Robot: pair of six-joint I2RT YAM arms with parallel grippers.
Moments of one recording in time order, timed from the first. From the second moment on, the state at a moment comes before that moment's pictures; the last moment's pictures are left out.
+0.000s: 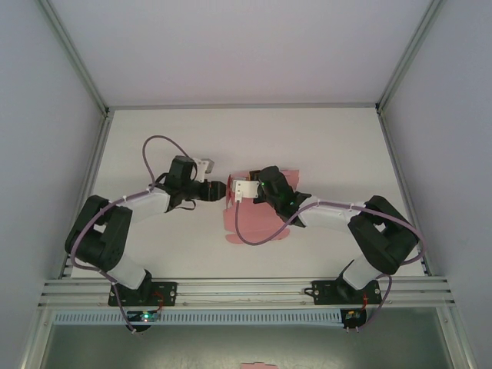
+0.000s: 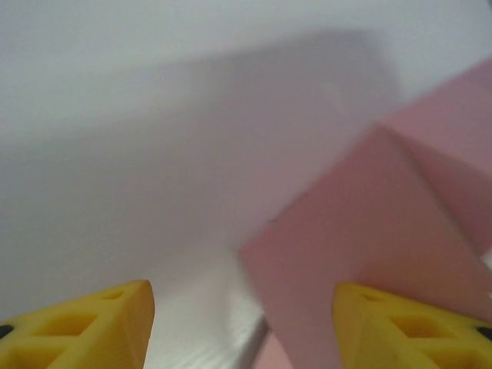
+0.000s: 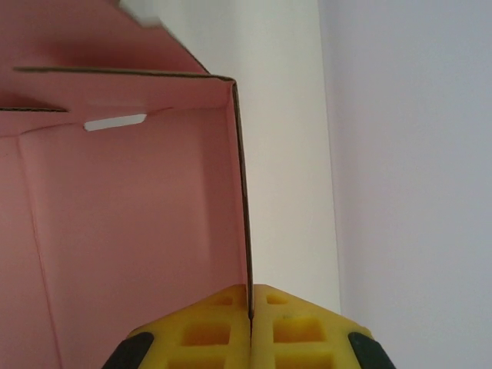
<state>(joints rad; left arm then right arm) -0.36 1.55 0.74 0.05 0.52 -0.31 0.76 1.58 0.75 0.33 0.21 -1.07</state>
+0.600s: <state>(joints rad) -0.40 1.58 0.63 0.28 0.60 -0.21 0.78 1.55 0.67 0.41 0.26 -1.09</state>
